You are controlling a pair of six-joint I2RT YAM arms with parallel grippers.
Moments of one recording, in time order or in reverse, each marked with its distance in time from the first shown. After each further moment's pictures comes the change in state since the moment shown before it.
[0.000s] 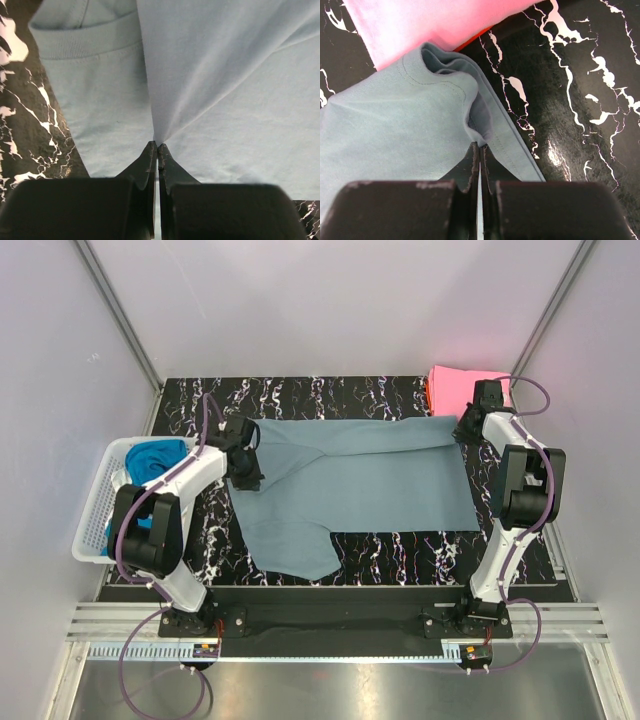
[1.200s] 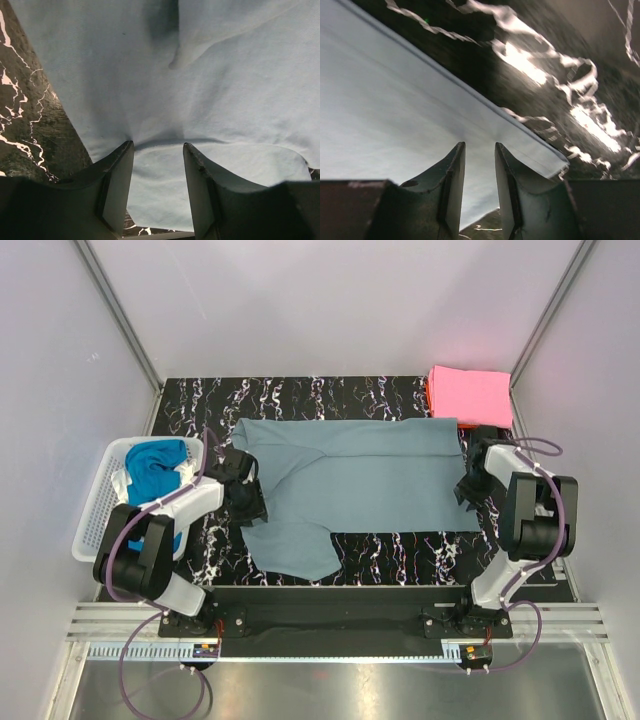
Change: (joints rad) left arm -0.034 -0.142 -0.325 0.092 0.093 -0.043; right arm -0.003 -0.254 -0.388 -0.312 0.142 0.281
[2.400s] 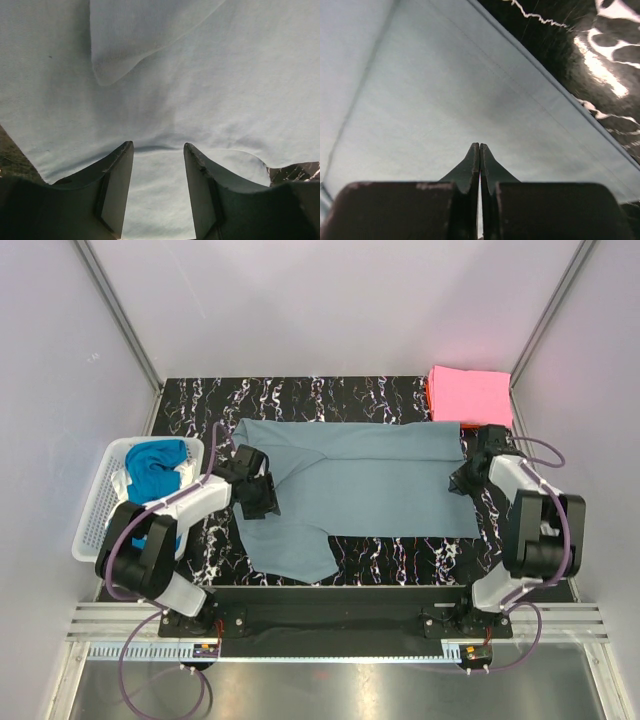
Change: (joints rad) left arm -0.073 0.004 0.035 0.064 0.018 -0.032; right arm -0.011 -0.176 -0.132 0.203 -0.211 0.091
